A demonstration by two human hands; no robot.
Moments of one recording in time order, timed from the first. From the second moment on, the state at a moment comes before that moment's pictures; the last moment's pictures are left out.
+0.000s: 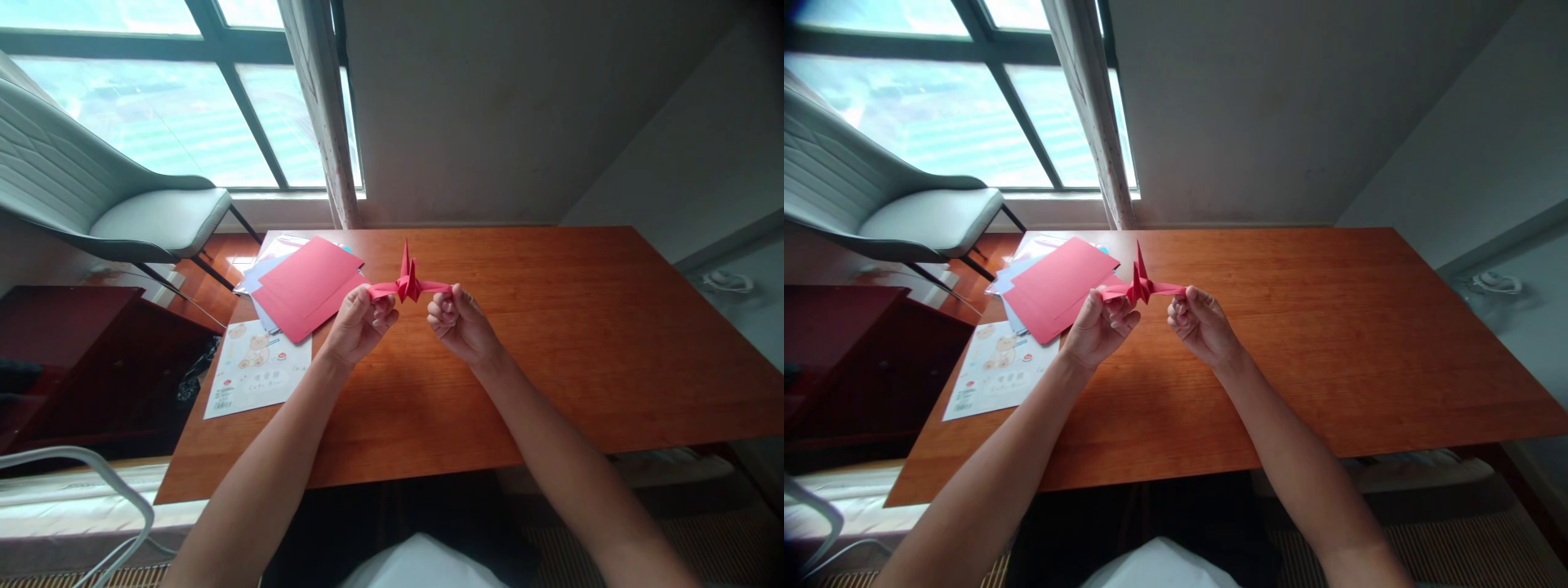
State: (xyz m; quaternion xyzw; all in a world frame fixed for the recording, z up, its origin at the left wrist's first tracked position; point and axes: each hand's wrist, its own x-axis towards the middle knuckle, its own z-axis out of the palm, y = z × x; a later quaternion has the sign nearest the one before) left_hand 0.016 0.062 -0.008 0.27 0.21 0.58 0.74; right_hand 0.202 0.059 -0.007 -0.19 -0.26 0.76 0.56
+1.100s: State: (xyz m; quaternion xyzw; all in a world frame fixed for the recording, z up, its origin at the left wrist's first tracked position) left_hand 0.017 0.055 0.012 0.62 0.51 0.58 0.09; right_hand 0.203 0.065 -0.016 -0.28 -0.32 0.66 0.62
